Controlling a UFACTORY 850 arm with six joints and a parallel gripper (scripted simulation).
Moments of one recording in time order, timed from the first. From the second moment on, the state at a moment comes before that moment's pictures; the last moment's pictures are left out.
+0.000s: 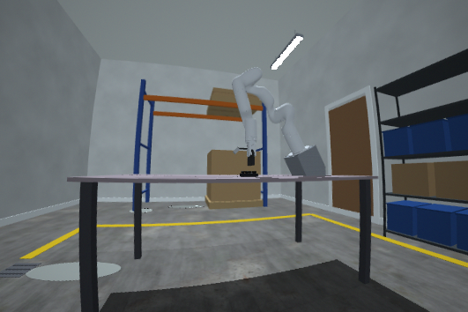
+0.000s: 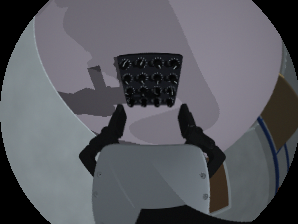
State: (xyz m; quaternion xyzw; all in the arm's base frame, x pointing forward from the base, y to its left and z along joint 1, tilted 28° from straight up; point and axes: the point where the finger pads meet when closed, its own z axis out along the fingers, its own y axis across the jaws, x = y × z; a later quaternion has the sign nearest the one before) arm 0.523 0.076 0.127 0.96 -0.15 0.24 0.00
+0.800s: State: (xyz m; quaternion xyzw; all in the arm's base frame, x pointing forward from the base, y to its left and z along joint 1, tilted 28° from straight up) arm 0.508 0.081 0.119 0.96 -0.15 0.24 0.00
